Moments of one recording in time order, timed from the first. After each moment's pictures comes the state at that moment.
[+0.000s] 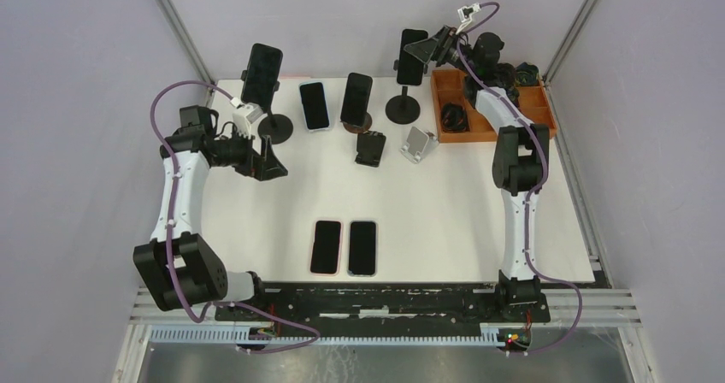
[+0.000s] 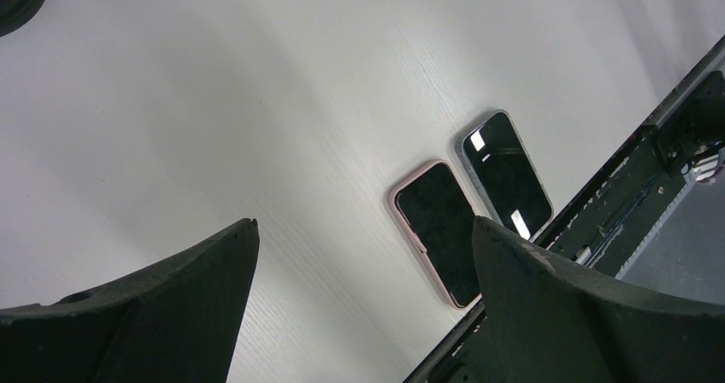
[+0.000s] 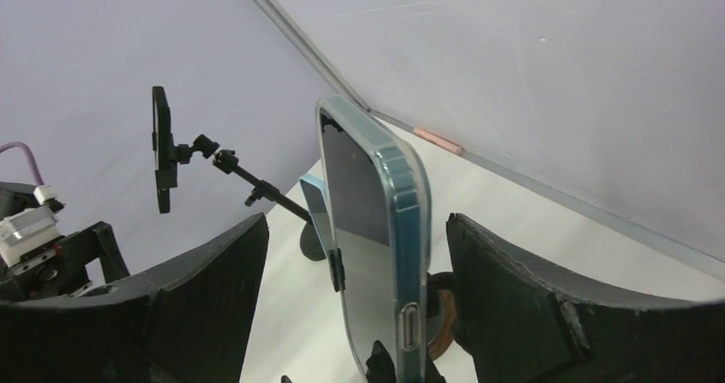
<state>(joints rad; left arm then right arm) 0.23 1.36 1.22 -0.97 0.83 0.50 0.09 2.41 2.05 0.57 -0.83 0.77</state>
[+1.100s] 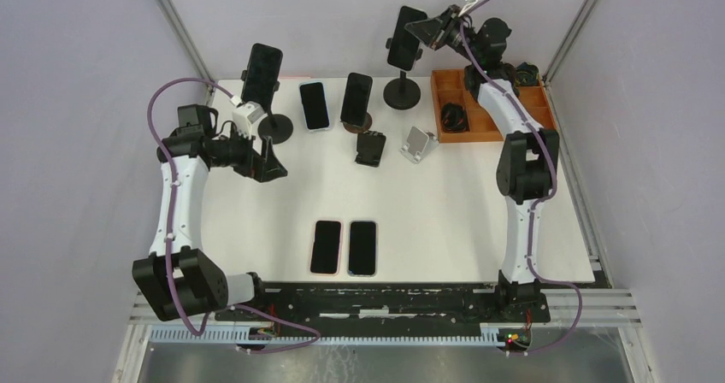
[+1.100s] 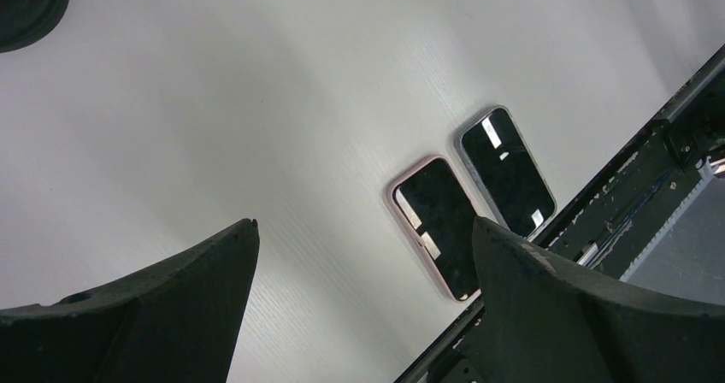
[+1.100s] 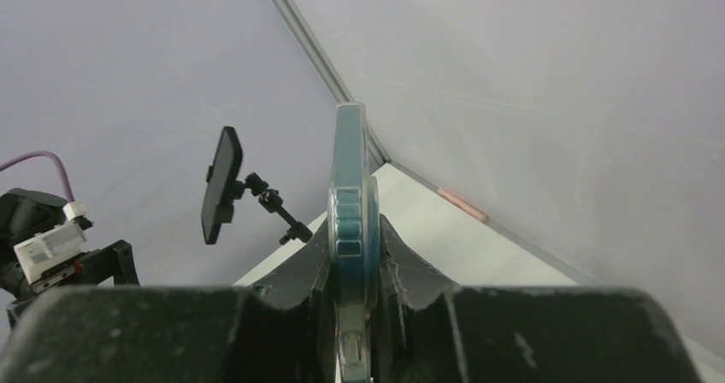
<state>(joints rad) 0.21 1.30 1.24 -1.00 0.79 0.50 0.14 2.29 2.05 0.60 -0.78 0.78</state>
